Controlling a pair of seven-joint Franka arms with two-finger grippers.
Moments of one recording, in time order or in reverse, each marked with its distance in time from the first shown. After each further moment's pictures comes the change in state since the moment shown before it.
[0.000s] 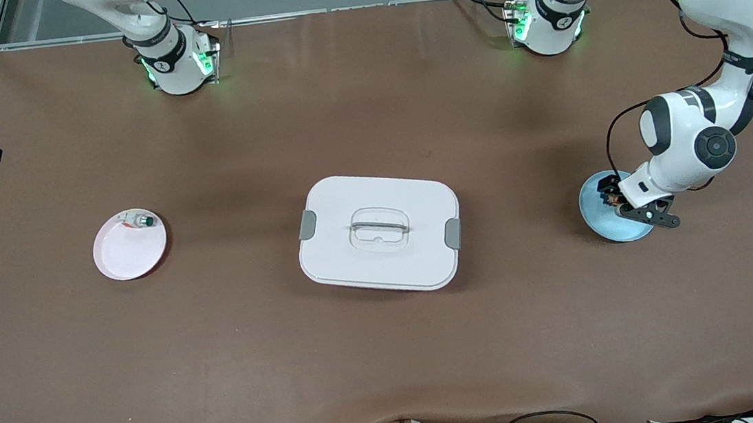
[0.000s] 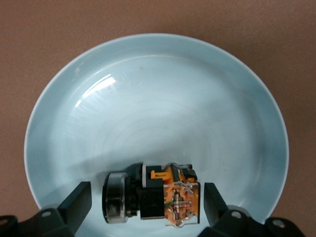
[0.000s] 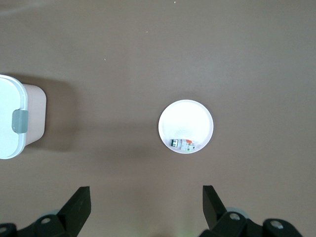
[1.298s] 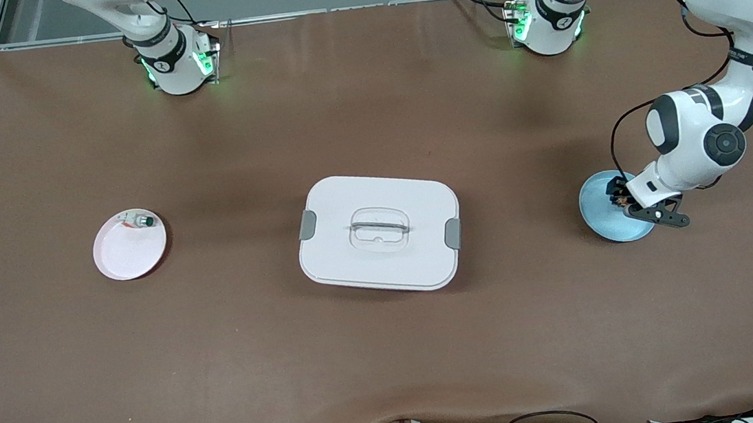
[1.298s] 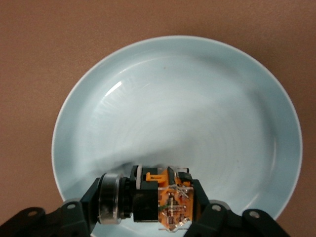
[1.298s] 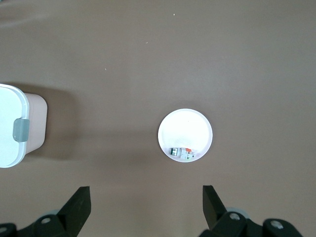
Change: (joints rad) left arm 0.024 -0.023 0.000 0.009 0.000 -0.028 -0.001; right arm 0.000 0.000 0.000 0.000 -0.001 0.039 0.000
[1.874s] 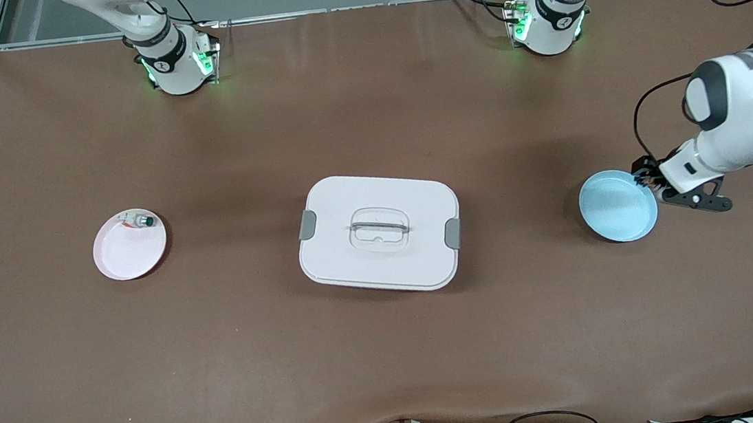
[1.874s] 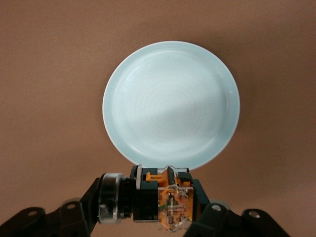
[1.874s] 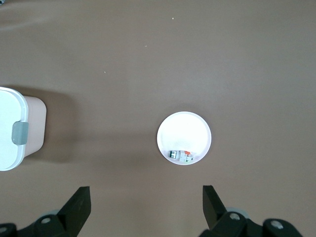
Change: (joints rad) left arm 0.000 -0.217 -0.009 0.118 -0.003 -0.419 -0.053; right arm 0.000 0.000 0.000 0.000 -0.006 0.014 0.000
